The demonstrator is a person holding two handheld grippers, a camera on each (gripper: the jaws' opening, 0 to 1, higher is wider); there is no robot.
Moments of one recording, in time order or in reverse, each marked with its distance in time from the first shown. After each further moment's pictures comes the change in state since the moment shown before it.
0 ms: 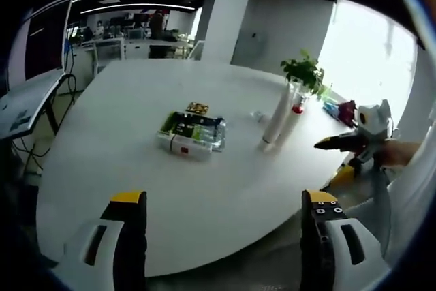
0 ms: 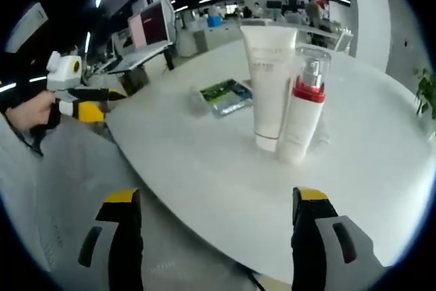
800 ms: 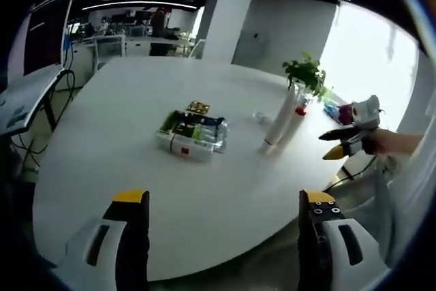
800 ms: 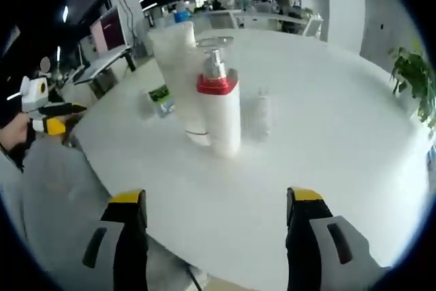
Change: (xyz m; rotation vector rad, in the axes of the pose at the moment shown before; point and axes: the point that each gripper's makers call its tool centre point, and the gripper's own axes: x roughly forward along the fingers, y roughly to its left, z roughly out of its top) left arm 0.010 0.000 0.000 -0.012 0.012 -0.009; right arm -0.017 -0.098 -0.002 0.080 0.060 -0.167
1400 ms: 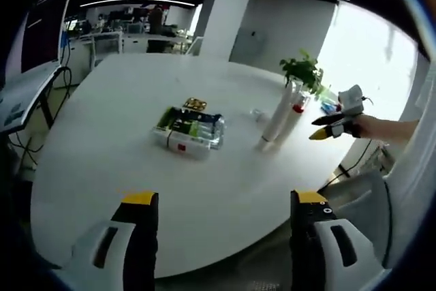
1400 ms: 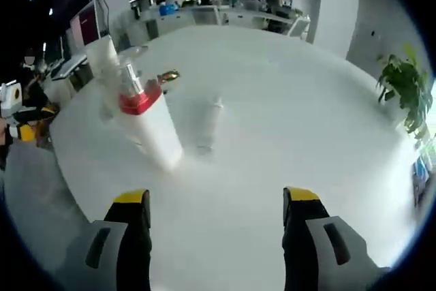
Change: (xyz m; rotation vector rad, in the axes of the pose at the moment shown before) left arm 0.001 -0.002 -0.005 -0.004 0.030 -0.007; right arm 0.014 -0.079 0.020 -0.034 0.036 -0.109
